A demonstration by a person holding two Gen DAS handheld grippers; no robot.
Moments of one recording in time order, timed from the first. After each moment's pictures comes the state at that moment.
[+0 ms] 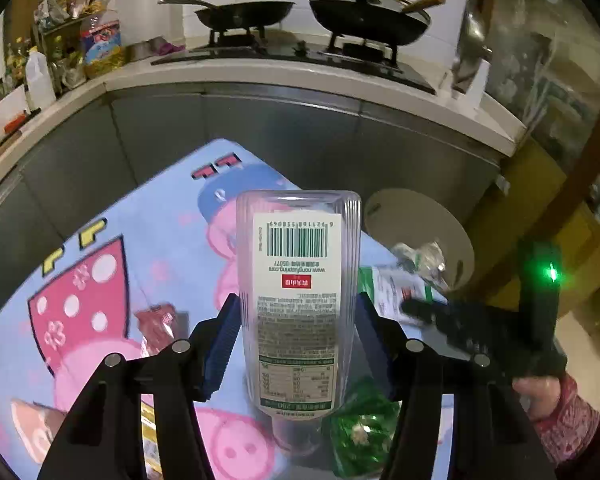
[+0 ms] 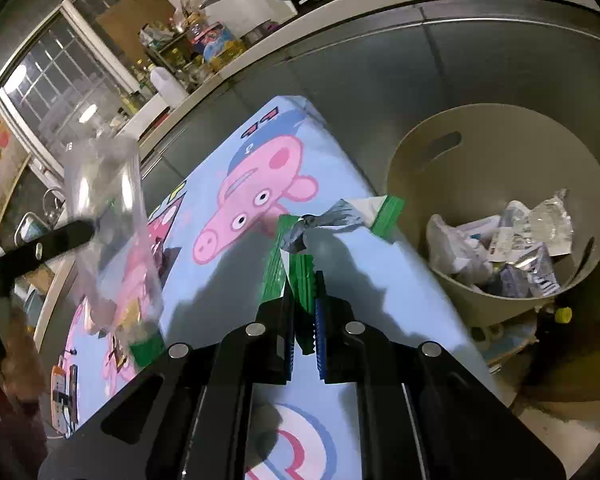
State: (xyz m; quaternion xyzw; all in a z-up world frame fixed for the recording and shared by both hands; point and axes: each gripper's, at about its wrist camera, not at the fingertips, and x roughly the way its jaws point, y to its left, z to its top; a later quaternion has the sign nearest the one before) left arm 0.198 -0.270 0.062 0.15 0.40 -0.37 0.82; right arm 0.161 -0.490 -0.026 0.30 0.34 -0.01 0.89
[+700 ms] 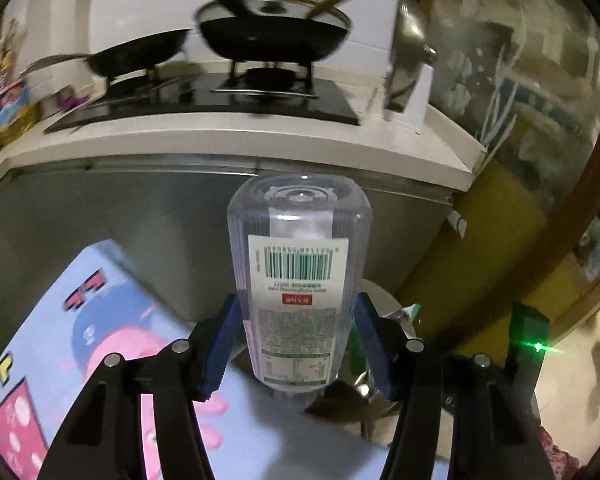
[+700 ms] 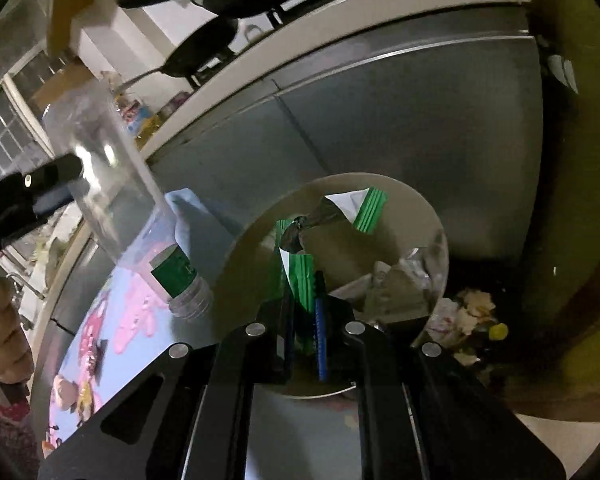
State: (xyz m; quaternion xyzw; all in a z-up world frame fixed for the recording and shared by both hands) left arm 0.207 -0.462 0.077 0.16 0.36 -0.48 0.78; right arm 0.115 -0.617 -0.034 0.35 0.28 -0.15 0.88
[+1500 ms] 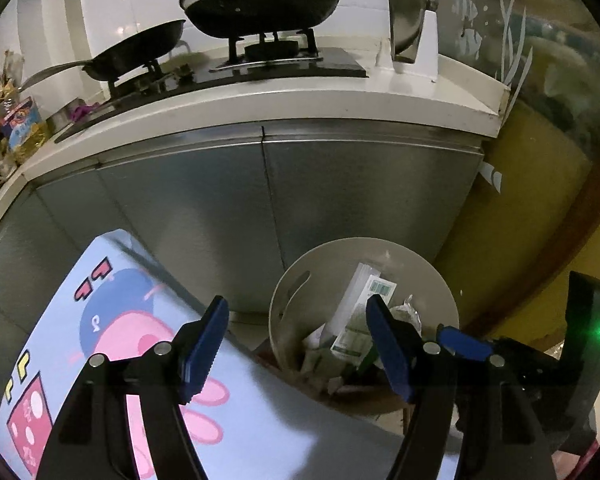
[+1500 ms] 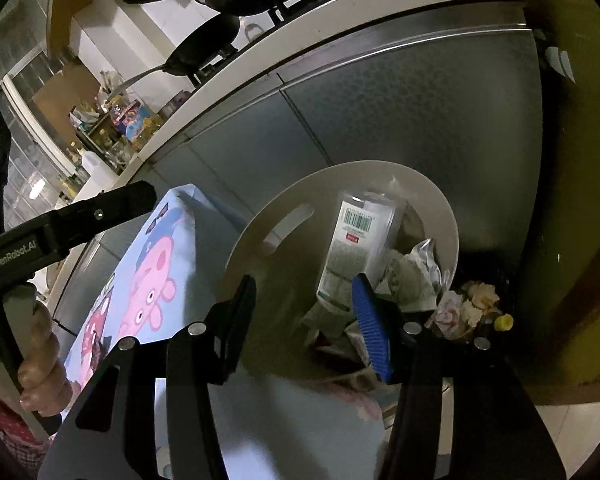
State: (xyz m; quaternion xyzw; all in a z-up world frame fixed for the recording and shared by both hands) left arm 0.184 -0.471 0.040 0.23 0.35 -0.42 0.80; right arm 0.109 -0.595 -0.030 0.36 0.27 -0.15 0.88
